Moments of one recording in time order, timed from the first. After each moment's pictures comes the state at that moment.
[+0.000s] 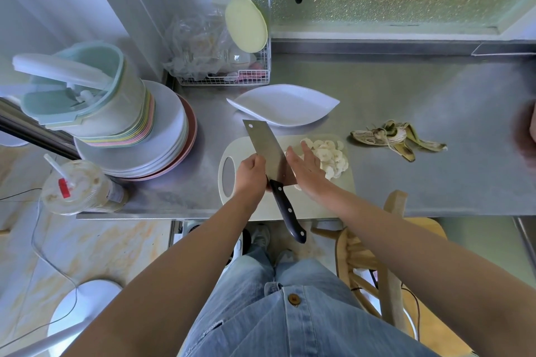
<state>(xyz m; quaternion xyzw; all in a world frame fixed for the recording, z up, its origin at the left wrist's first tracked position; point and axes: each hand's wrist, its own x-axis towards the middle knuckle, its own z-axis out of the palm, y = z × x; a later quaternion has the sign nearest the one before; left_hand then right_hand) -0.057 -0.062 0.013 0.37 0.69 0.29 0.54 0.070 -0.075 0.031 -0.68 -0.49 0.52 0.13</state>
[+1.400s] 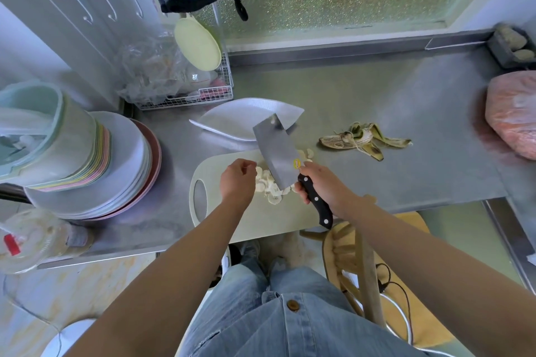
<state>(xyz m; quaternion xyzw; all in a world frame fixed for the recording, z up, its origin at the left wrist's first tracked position) -0.023 -0.030 -0.002 0.48 0.71 0.21 0.47 0.152 -0.073 0.025 -0.63 -0.29 0.65 0.31</state>
